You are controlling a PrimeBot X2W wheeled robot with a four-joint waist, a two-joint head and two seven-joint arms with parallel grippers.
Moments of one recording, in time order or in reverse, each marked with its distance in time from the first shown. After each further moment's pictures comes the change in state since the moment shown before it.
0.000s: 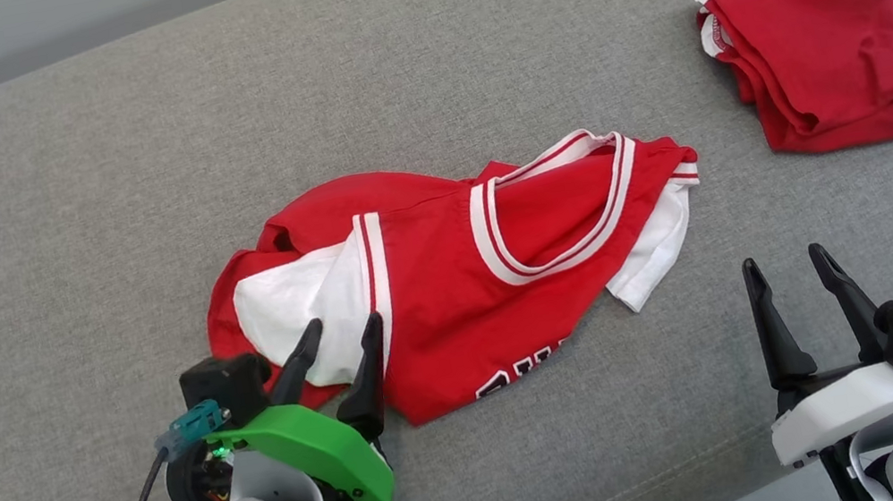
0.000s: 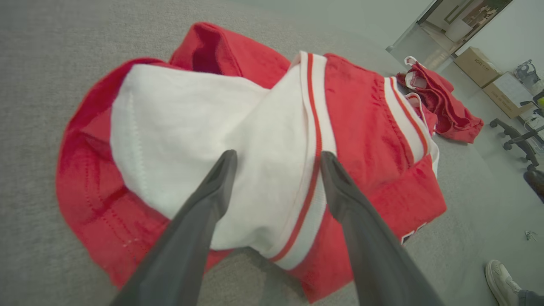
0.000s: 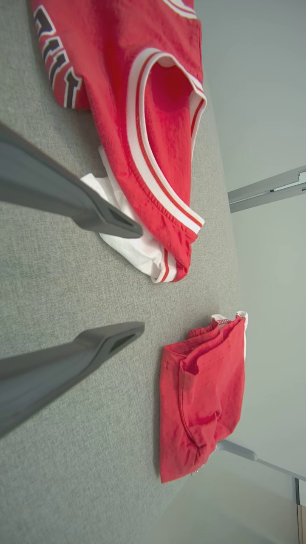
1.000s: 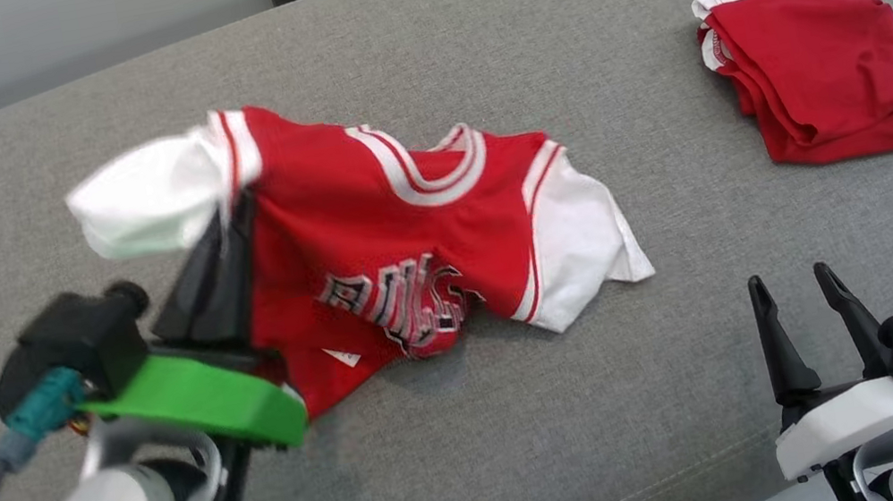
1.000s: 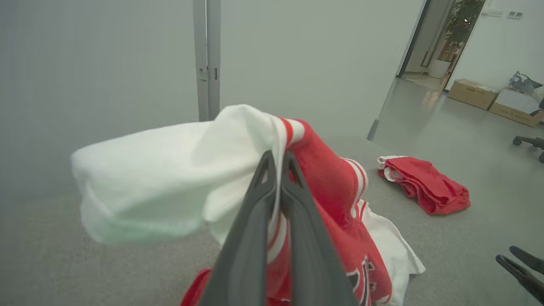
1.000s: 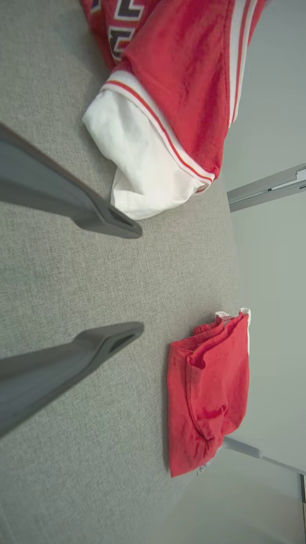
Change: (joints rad) left arm -0.044 0.233 0.060 -0.507 0.153 0.194 0.079; right arm 0.024 -0.001 -0.005 0.012 0.018 0.000 0.000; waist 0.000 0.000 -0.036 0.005
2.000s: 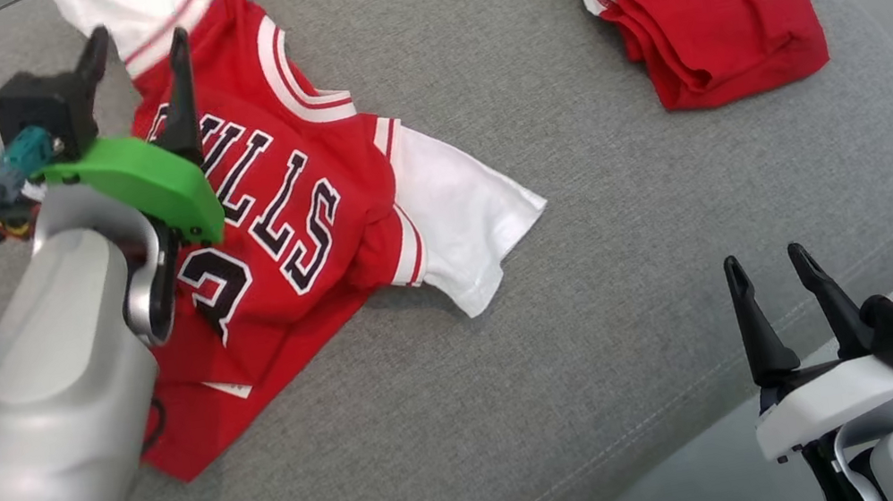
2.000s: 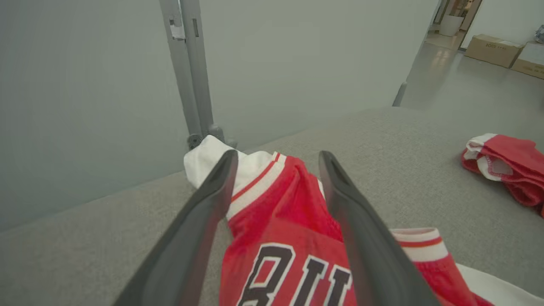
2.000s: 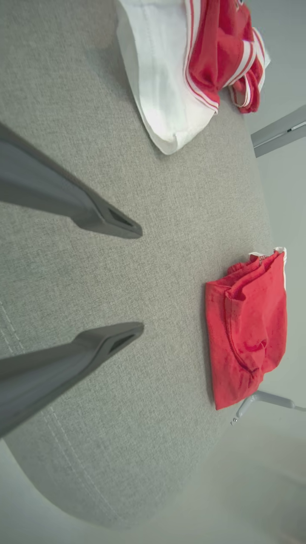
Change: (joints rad) left arm -0.565 -0.291 0.006 1.078 0.119 -0.332 -0.216; right arm -0.050 0.001 0.047 0.018 0.051 0.000 0.000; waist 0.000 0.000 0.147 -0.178
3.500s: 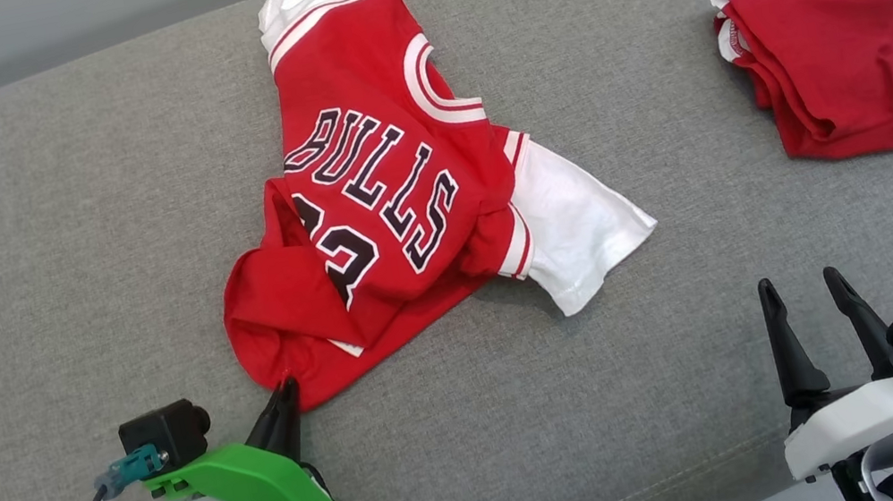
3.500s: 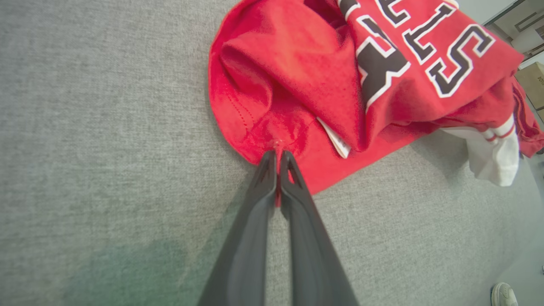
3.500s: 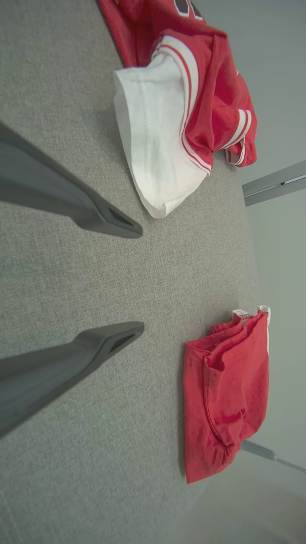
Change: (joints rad) left arm 0.727 0.081 0.070 -0.574 -0.328 0.173 0.246; right arm 0.045 -0.001 -0.061 0.009 -0.047 0.000 0.000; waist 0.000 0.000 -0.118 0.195
